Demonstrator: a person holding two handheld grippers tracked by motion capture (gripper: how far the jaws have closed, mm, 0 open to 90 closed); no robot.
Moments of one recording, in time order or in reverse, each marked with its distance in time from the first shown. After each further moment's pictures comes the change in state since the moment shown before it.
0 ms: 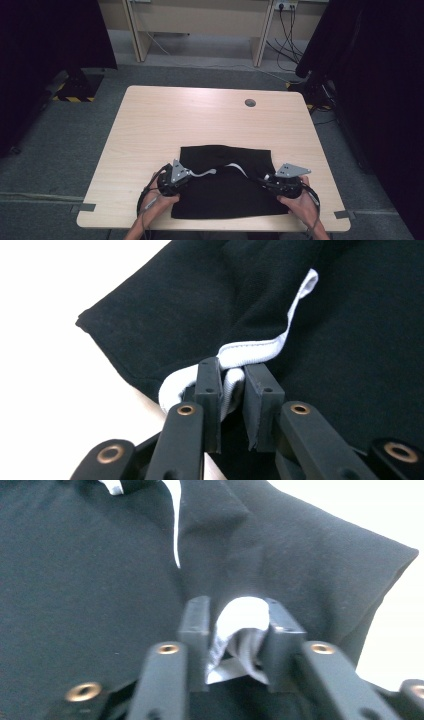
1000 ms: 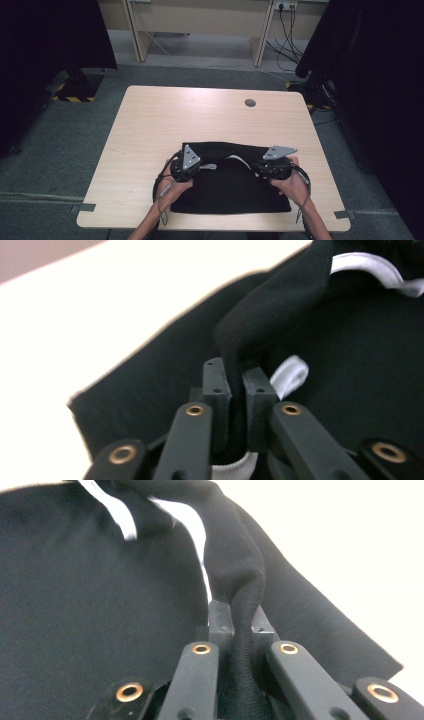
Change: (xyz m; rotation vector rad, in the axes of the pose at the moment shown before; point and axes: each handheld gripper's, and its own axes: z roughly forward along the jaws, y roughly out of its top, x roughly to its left) left arm -0.002 0.047 0.011 -0.169 0.020 -0.004; right arm -0.007 0.062 0.011 0.037 0.022 -0.113
